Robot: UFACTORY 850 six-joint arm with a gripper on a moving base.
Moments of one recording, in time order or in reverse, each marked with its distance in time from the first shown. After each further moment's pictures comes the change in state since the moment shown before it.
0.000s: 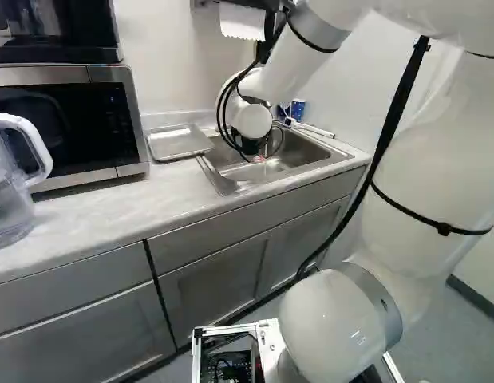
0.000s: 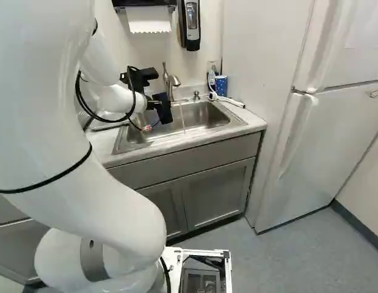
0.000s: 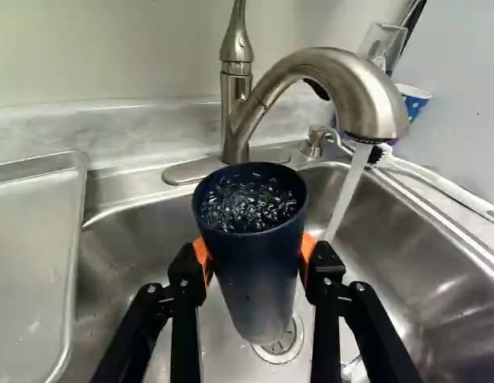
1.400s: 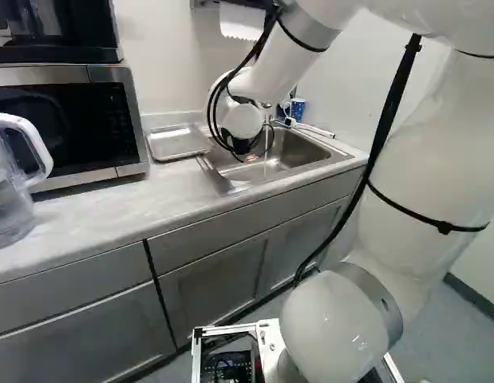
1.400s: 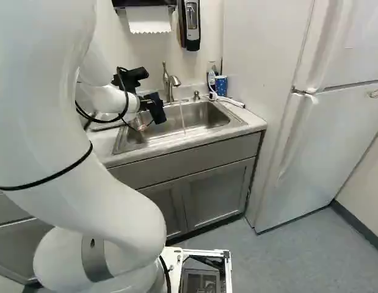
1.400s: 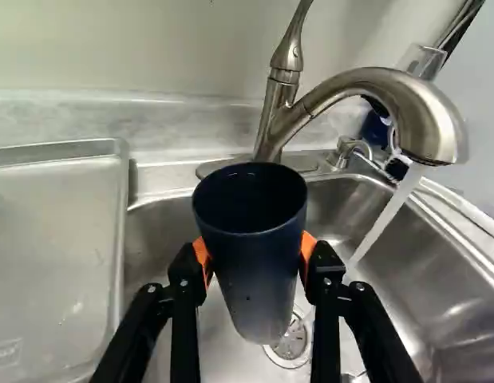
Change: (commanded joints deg) arm 3.5 -1.1 -1.1 0.0 0.0 -1.1
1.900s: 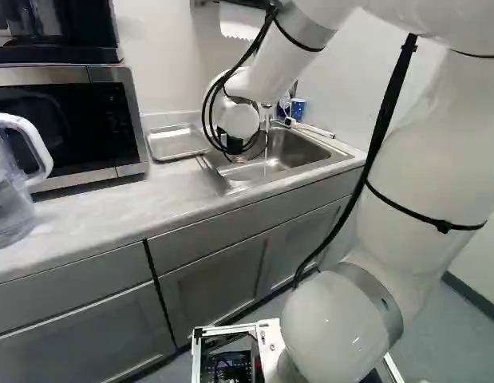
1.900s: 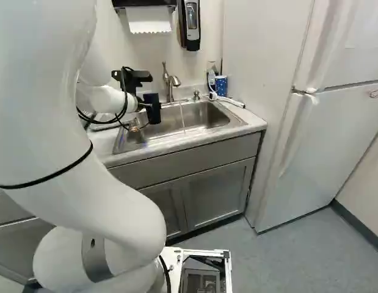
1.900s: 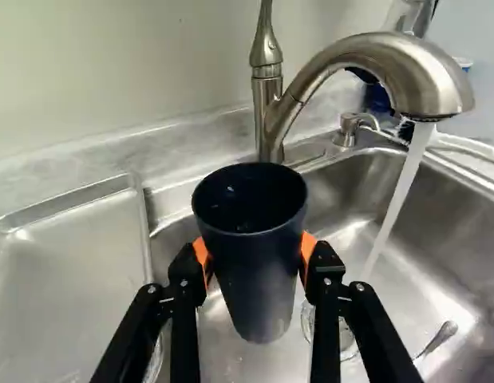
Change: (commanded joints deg) arm 0.6 -0.2 -0.2 -0.2 0.0 14.9
